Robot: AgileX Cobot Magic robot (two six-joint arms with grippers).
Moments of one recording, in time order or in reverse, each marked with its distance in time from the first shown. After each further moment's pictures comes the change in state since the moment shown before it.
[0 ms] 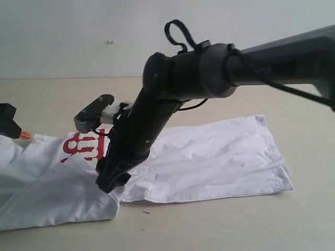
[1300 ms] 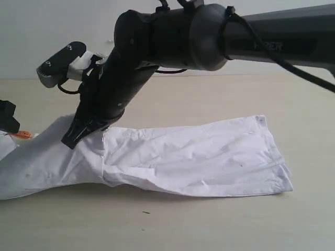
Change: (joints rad) left arm 0.000 0.000 0.000 -0.004 -0.062 0.015; right arm 0.065 -0.053 -0.164 -0.212 -0.092 0.211
